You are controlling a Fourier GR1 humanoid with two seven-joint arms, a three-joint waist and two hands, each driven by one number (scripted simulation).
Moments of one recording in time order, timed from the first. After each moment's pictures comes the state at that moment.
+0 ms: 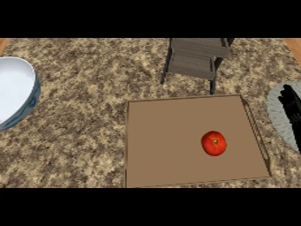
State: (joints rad) left arm -0.21 0.63 -0.02 -1.53 0.31 0.43 -0.19; right arm -0.05 -0.46 0.00 -1.40 -0.13 -0.05 -0.20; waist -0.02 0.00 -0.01
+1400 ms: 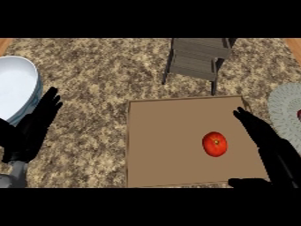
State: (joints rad) left arm -0.07 0.51 -0.23 -1.53 0.42 0.21 0.09; right arm 0.07 -0.56 0.39 -2.00 0.61 -0.10 0.42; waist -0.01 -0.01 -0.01
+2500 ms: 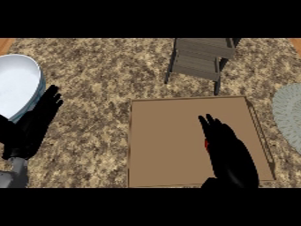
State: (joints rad) left arm -0.09 0.45 -0.16 -1.51 0.37 0.14 0.12; right arm -0.13 -0.29 0.60 -1.92 0.81 0.28 0.96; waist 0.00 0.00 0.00
